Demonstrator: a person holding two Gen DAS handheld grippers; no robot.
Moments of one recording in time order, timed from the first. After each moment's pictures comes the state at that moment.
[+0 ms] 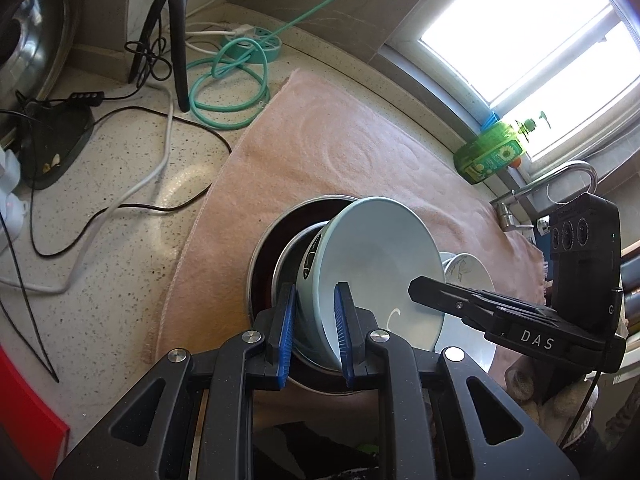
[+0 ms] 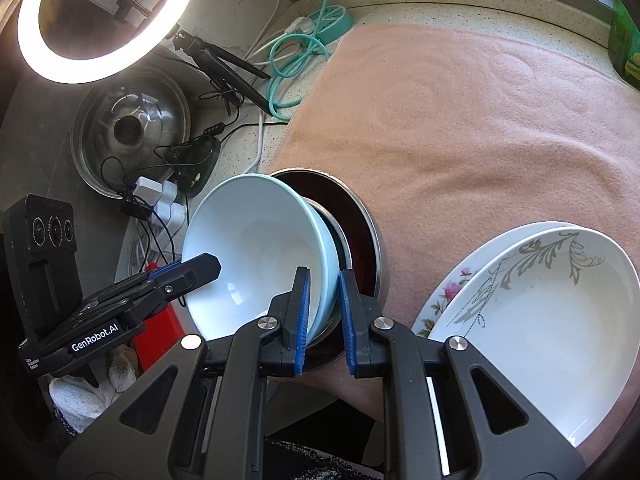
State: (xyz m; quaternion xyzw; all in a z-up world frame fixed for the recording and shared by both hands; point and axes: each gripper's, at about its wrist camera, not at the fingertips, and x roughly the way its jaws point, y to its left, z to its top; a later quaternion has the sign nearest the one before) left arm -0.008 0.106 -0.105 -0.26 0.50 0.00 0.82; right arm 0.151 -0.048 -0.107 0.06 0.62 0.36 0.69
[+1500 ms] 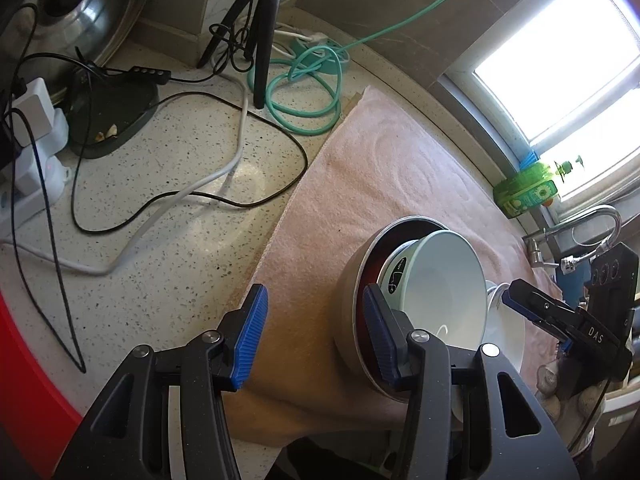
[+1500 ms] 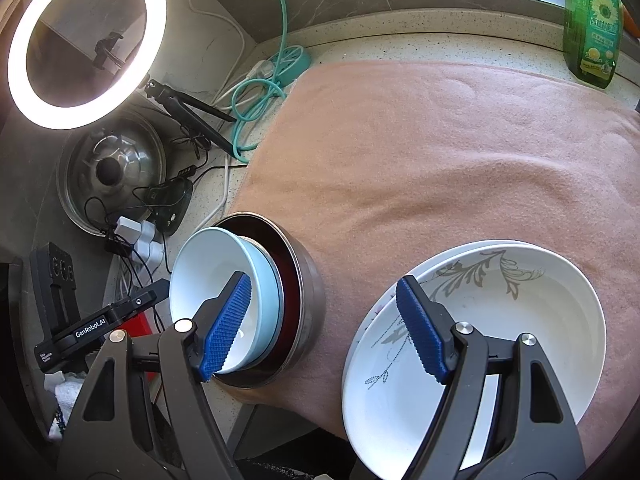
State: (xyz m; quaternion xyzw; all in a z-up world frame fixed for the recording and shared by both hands) left arm -0.029 0.148 -0.122 -0.30 0.49 0.08 0.82; right arm 0.167 -0.089 -0.104 0.09 0.59 0.31 0.74
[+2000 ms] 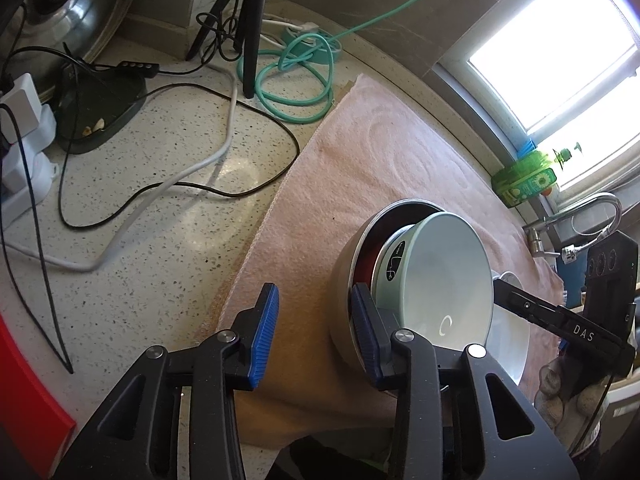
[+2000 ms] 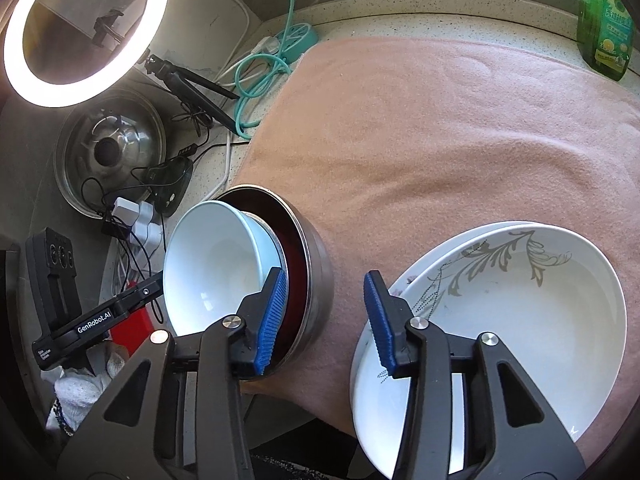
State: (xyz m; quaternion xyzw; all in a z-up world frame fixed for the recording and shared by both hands) left arm -0.028 0.139 -0.130 -0.29 0.49 0.06 0.82; right arm 0.162 -0.076 -0.118 0.08 0.61 0.32 0.72
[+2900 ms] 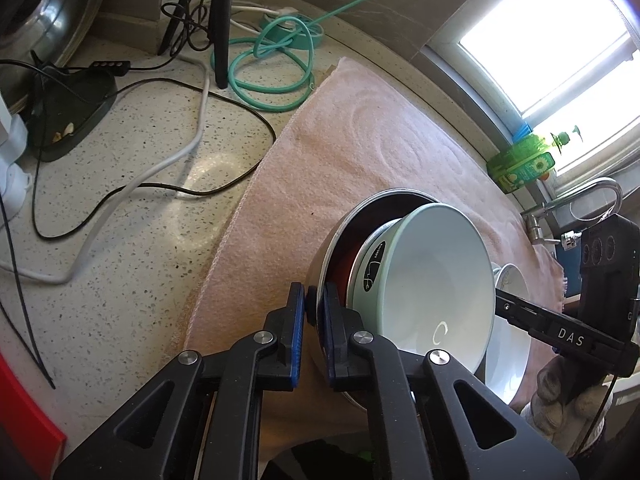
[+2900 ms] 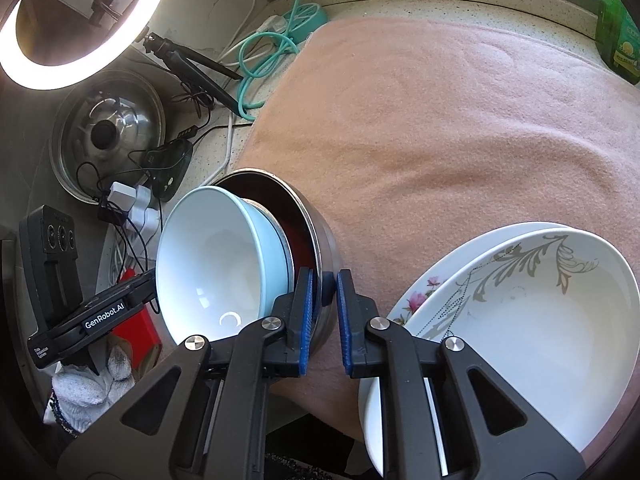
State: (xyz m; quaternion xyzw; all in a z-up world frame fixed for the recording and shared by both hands) left arm -0.007 0.125 -0.139 -0.28 0.51 0.04 0.81; right arm 0.165 -0.061 -0.130 0.06 0.62 0.33 0.71
